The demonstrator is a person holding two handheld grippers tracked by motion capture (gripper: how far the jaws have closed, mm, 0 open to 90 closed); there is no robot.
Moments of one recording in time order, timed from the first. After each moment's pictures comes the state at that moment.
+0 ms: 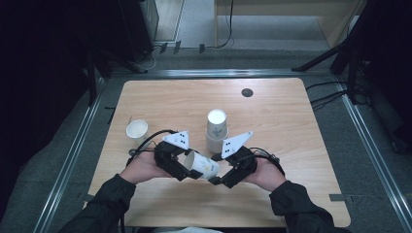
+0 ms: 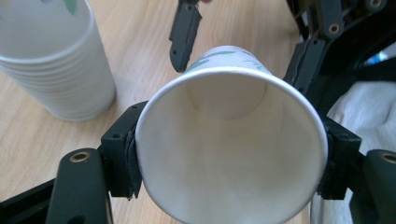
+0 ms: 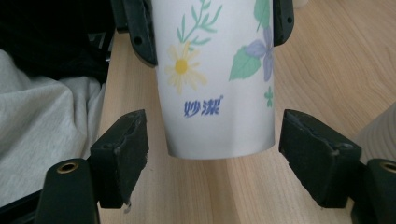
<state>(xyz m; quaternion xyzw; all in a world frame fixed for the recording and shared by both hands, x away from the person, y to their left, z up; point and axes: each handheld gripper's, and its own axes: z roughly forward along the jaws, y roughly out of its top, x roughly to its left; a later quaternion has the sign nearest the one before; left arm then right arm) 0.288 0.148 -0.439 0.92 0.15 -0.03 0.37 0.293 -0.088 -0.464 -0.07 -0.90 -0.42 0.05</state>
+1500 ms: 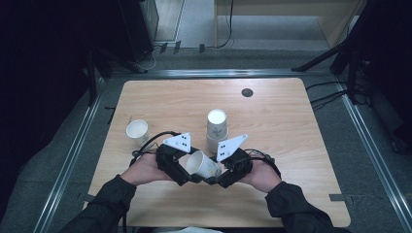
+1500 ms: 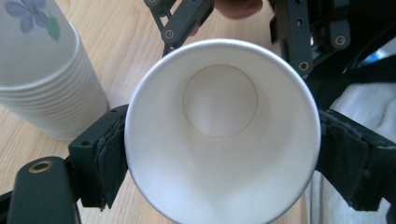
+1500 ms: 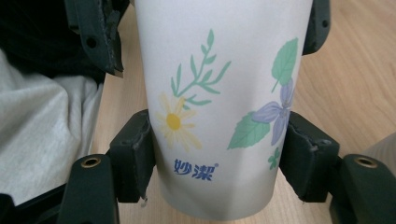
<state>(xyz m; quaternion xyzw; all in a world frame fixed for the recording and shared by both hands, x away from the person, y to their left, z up) 0.282 0.143 -0.435 0.90 0.13 -0.03 0.41 0.289 -0.076 -0.466 -0.04 -0.90 -0.43 0.03</state>
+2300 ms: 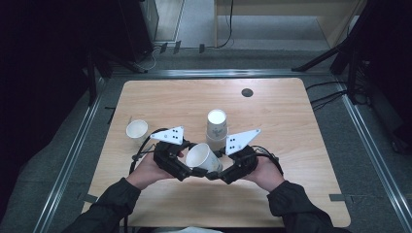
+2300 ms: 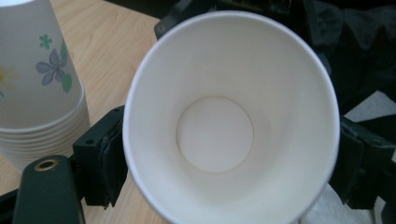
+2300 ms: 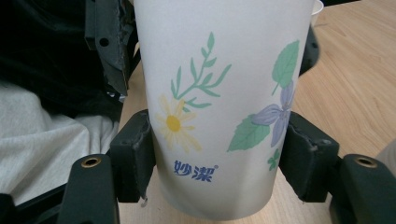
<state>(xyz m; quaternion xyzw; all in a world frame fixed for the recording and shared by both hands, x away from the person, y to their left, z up) 0.282 0.150 -0.433 0.84 0.16 -0.06 0.52 0.291 -0.090 -0.450 -0.06 -0.86 -0.50 0.05</state>
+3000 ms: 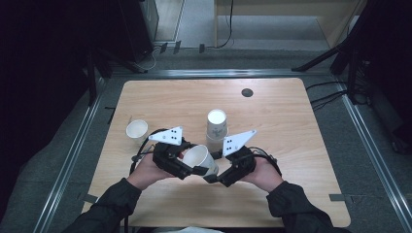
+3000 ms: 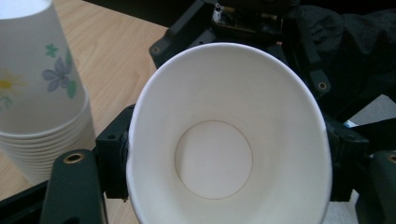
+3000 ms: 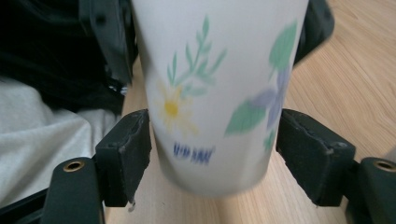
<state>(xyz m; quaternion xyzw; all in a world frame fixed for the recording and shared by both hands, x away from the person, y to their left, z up) 0.281 0.153 -0.432 0.84 0.16 -0.04 0.52 0.291 -0.085 -0.457 -0.07 -0.87 -0.48 0.06</state>
